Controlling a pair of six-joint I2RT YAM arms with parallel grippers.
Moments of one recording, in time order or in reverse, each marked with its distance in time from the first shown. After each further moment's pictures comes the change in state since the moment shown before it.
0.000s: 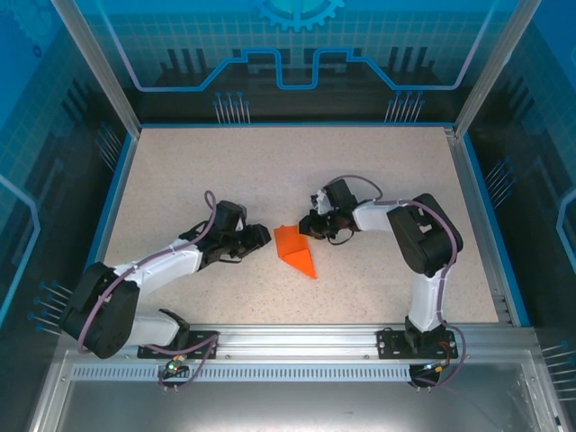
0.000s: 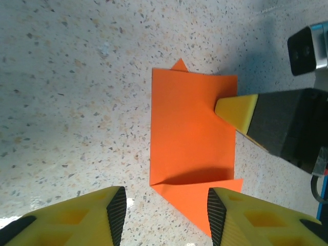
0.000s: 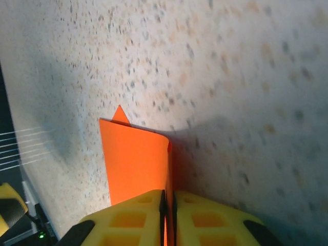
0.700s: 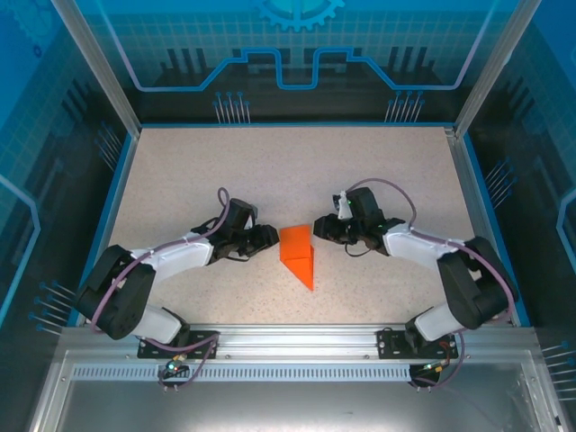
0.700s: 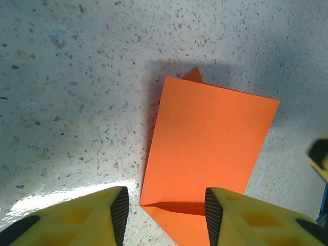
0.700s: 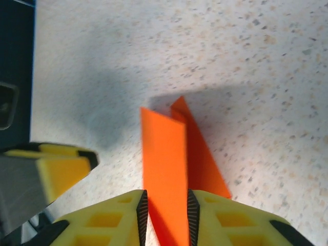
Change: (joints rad) left arm -0.032 0.115 0.044 0.046 0.039 0.027; right arm -0.002 -0.469 -0.263 -0.005 0.139 -0.003
